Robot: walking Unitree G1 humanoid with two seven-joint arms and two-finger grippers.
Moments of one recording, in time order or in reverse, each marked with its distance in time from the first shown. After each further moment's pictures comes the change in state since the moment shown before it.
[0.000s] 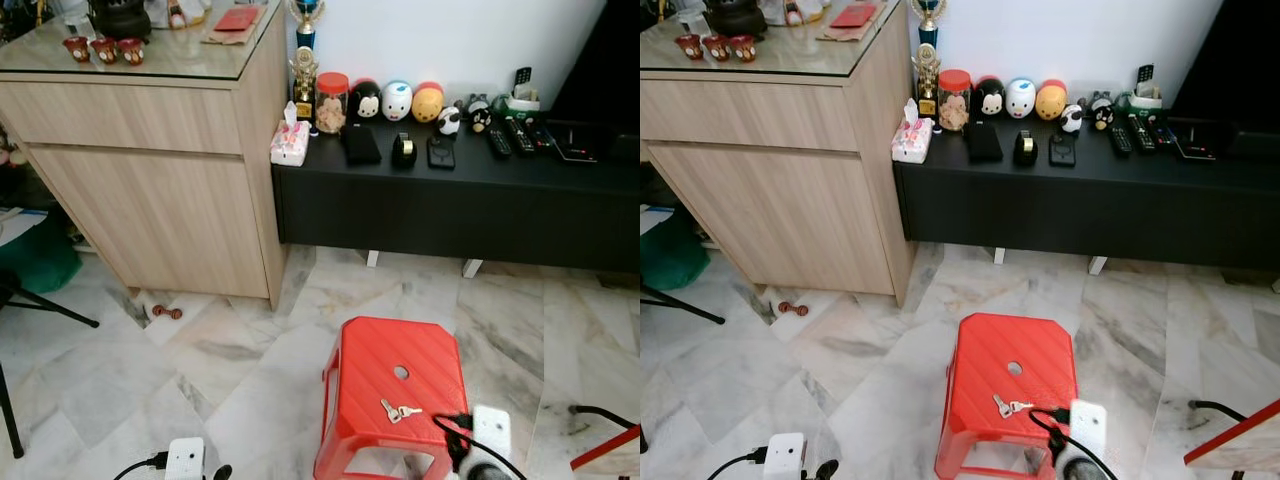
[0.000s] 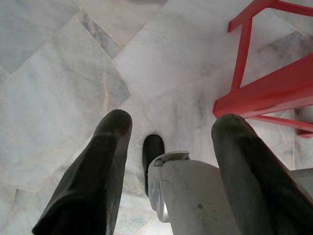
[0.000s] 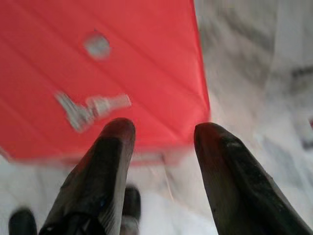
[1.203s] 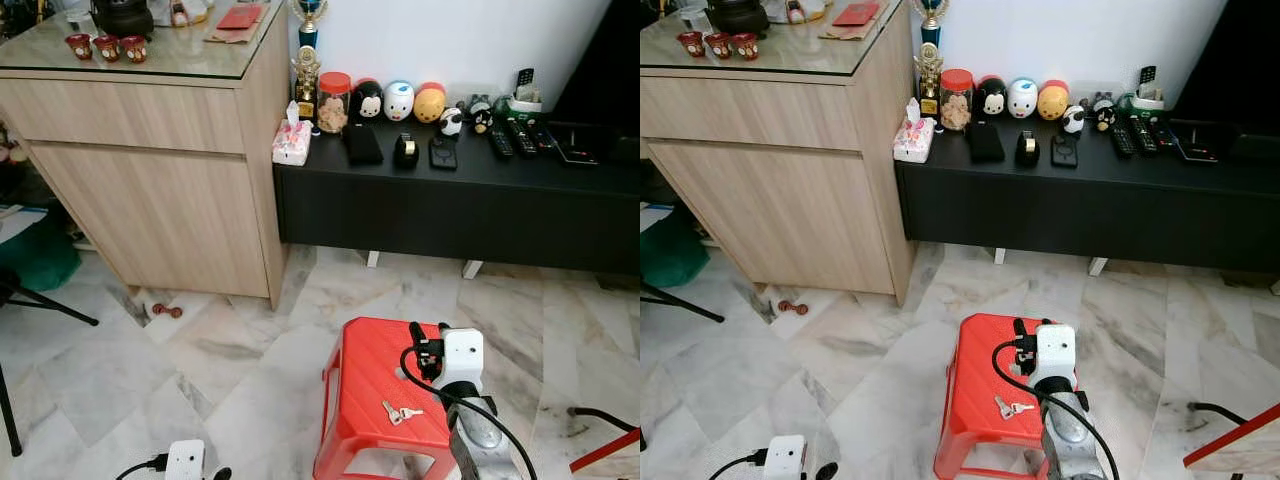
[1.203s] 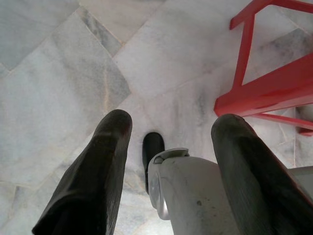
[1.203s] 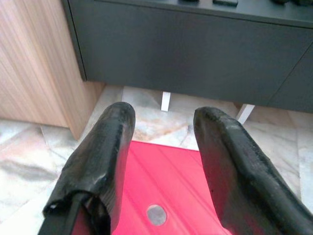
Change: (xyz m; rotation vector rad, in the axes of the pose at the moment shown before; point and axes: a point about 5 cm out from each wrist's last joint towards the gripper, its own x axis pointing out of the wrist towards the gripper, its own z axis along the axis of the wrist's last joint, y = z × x) left arm -0.001 0.002 -0.002 0.007 0.007 0.005; right arm -0.007 0.046 0.086 -0.153 -0.522 0.189
